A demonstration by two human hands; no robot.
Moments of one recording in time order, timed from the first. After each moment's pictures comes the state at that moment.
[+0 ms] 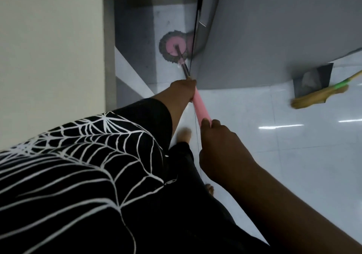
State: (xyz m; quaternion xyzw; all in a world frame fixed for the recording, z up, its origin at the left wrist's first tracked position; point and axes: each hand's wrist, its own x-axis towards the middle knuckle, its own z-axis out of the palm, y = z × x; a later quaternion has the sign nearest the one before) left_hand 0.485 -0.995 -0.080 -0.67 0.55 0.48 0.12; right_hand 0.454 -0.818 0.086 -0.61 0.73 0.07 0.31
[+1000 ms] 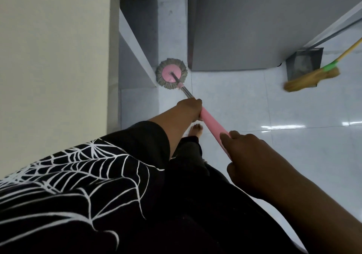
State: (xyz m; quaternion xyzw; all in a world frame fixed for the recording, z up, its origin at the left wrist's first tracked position) left_hand 0.512 -0.748 -0.050 -0.57 0.68 0.41 0.20; right_hand 0.425 -0.584 0.164 -0.68 0.66 0.12 0.31
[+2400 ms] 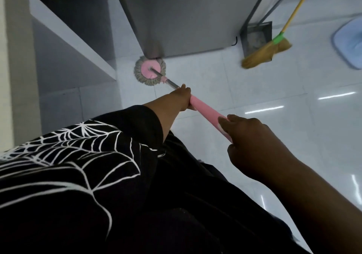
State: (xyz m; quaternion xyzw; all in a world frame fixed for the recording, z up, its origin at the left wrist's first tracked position) left_hand 0.336 -0.627 -0.078 -0.38 0.83 0.29 0.30; right_hand 0.258 -0.437 0.149 -0.62 0.74 0.08 0.25
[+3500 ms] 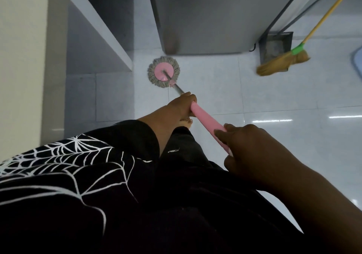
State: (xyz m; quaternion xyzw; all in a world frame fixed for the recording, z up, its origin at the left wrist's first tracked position) left_hand 0.409 -0.586 -0.063 -0.43 0.79 0.41 0.16; right_hand 0.289 -0.428 0.162 -0.73 0.64 0.07 0.25
